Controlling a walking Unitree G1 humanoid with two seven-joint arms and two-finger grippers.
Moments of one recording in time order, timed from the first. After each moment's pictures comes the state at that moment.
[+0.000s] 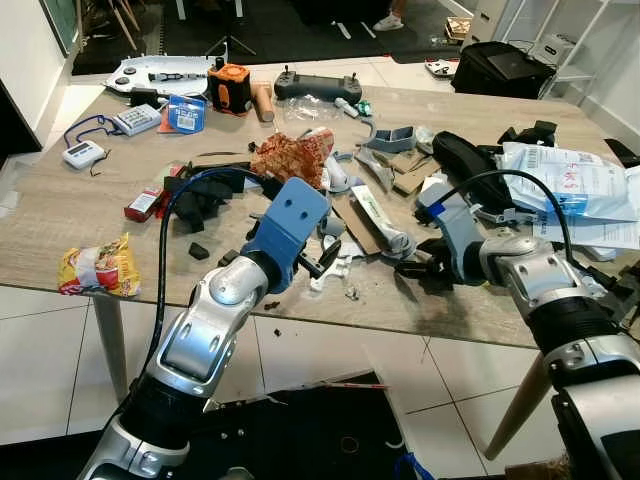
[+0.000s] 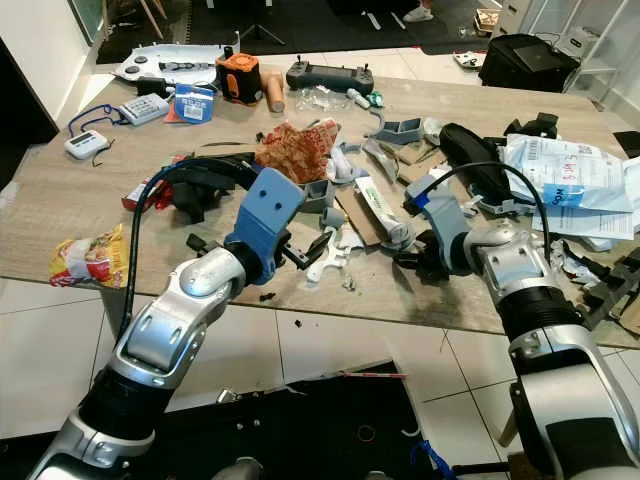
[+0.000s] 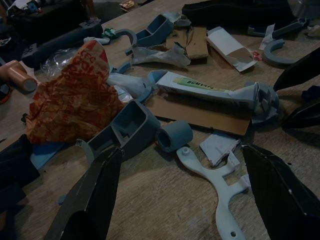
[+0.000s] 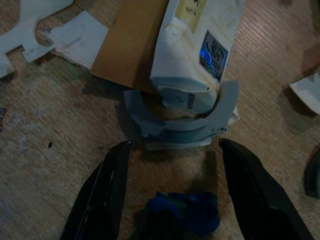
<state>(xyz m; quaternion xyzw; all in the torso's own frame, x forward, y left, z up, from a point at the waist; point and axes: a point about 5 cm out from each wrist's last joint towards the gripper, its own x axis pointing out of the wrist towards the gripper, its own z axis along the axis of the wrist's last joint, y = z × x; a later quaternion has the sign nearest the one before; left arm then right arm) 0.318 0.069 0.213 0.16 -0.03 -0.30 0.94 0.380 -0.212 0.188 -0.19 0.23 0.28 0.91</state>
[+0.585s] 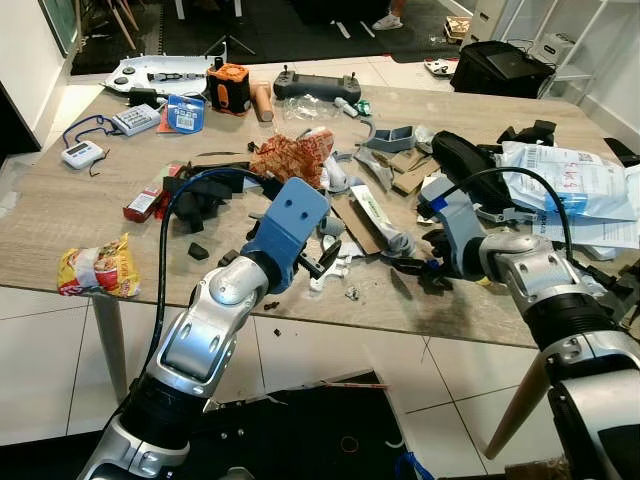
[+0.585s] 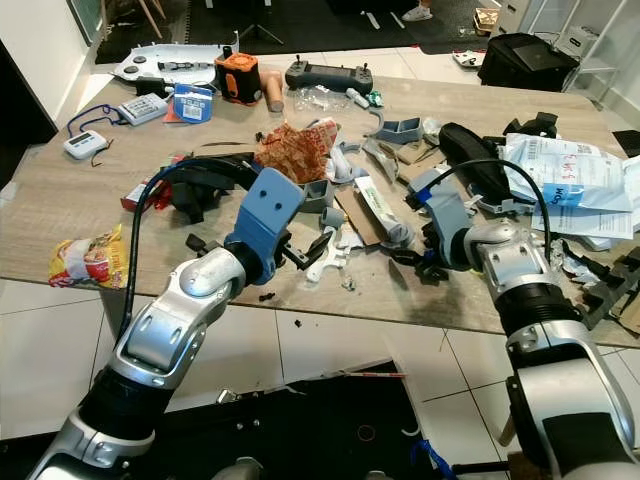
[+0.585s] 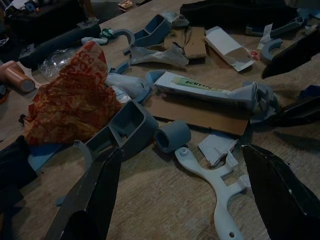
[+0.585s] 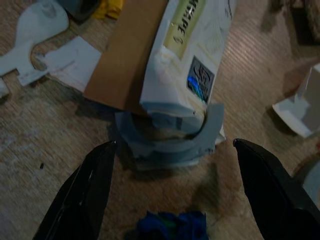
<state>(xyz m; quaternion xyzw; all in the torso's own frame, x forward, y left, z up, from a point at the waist) 0.318 0.069 0.213 0.16 -0.03 -0.30 0.94 0.385 -0.208 0.193 -0.19 0.20 0.27 0.92</state>
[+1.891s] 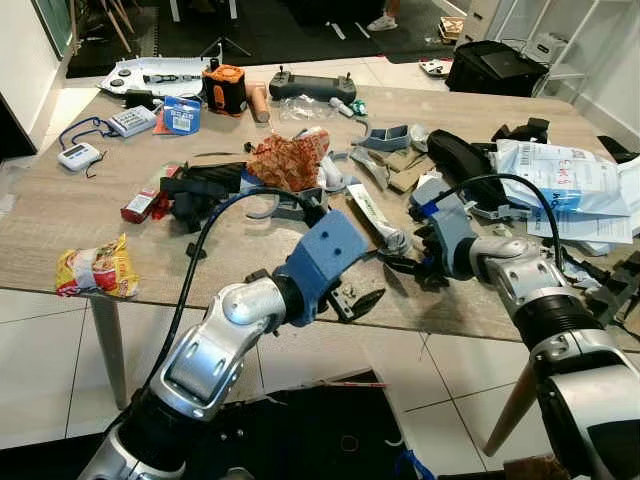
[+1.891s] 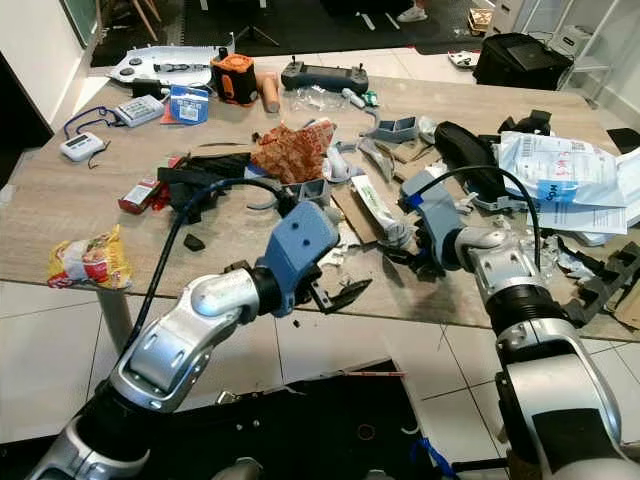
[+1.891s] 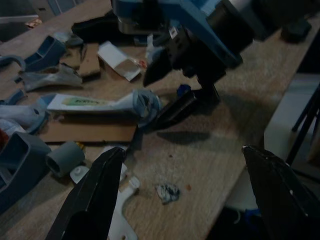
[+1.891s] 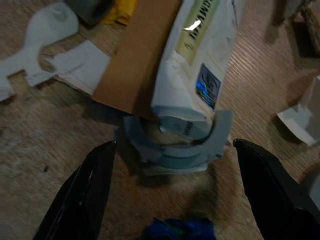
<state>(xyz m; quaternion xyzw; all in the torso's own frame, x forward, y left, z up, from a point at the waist) 0.288 0.042 0.202 0.18 -0.02 -0.47 0.86 0.389 -0.203 0.186 -0.20 0.17 0.28 0.92</state>
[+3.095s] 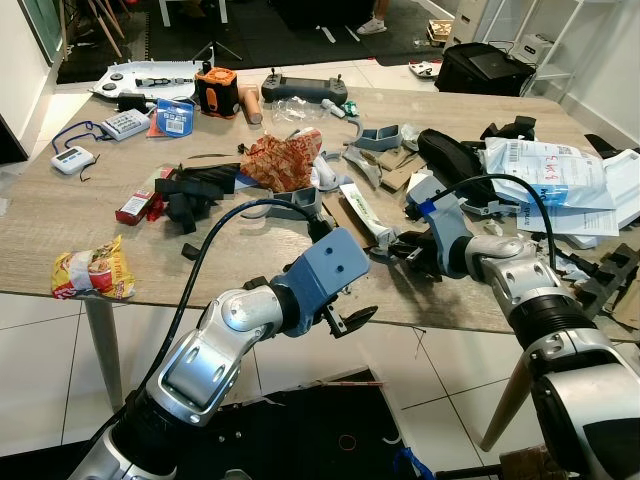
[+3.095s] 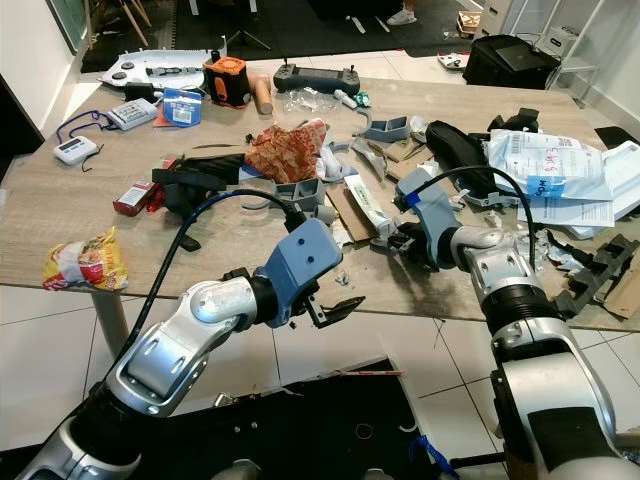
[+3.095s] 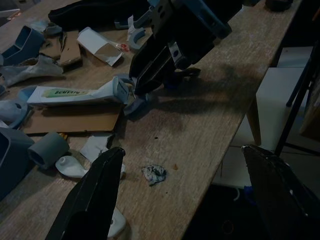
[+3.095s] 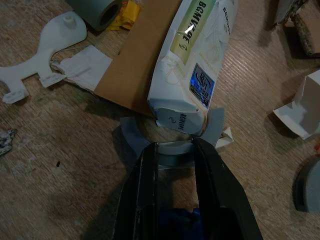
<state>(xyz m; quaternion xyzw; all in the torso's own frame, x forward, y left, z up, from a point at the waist) 0.286 0.046 0.193 0.22 0.01 -0.48 0.85 0.390 -0.199 0.186 -0.19 0.16 0.29 0.92</state>
